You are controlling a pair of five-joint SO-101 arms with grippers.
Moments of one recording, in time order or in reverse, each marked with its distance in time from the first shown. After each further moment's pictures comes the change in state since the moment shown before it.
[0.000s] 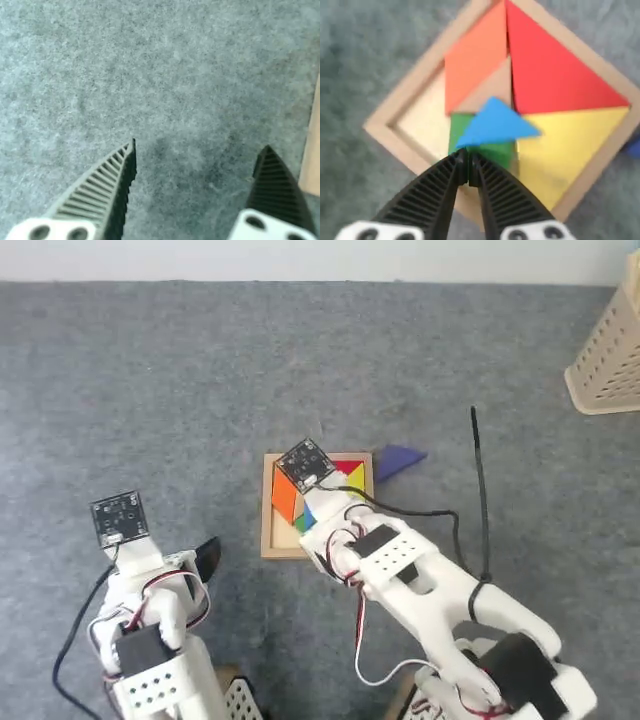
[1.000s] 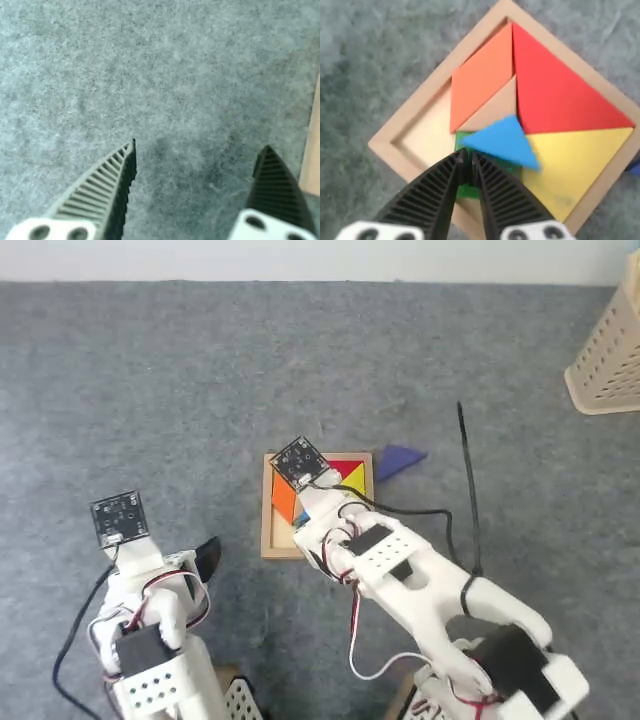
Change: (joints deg) left arm 0.0 0.0 0.0 0.0 0.0; right arm -0.9 3.1 -1.1 -4.5 0.0
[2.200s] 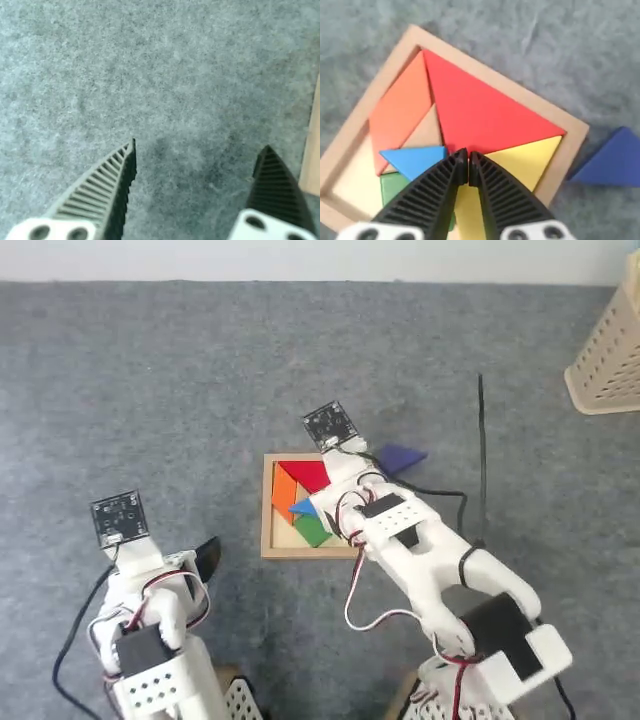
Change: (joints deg) left arm 0.0 0.0 0.0 0.0 0.0; right arm 8.8 9.4 -8.6 -1.6 -1.1
